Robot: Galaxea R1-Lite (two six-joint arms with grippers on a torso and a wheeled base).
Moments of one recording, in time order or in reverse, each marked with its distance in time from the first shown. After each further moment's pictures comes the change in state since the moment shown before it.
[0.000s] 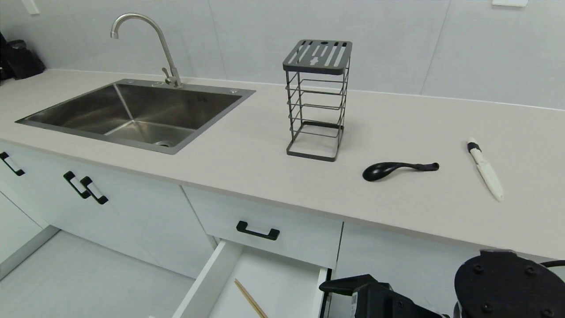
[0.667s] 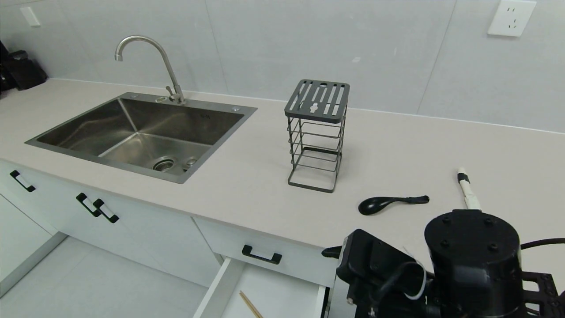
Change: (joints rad) left arm 0.000 0.000 0.001 -0.001 0.000 0.000; right arm -0.110 0.060 -0.091 0.035 0.018 0.003
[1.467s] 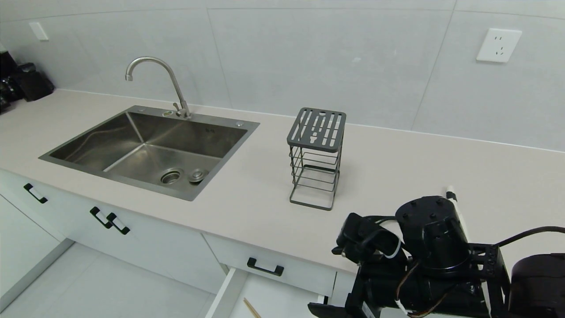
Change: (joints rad) left arm 0.000 0.000 0.000 0.000 0.000 0.000; right arm -0.159 0.110 -0.030 0.047 0.118 0.061
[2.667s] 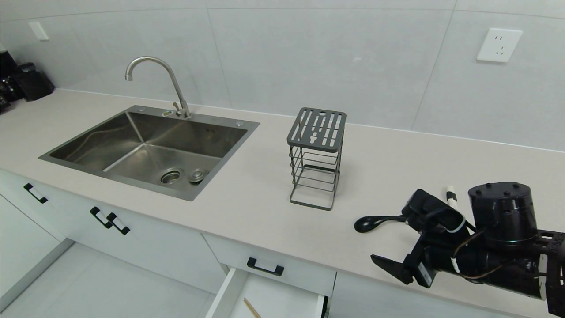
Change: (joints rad) left arm 0.000 0.000 0.000 0.000 0.000 0.000; right arm -0.311 -0.123 0.168 -0.086 -0.094 -0.180
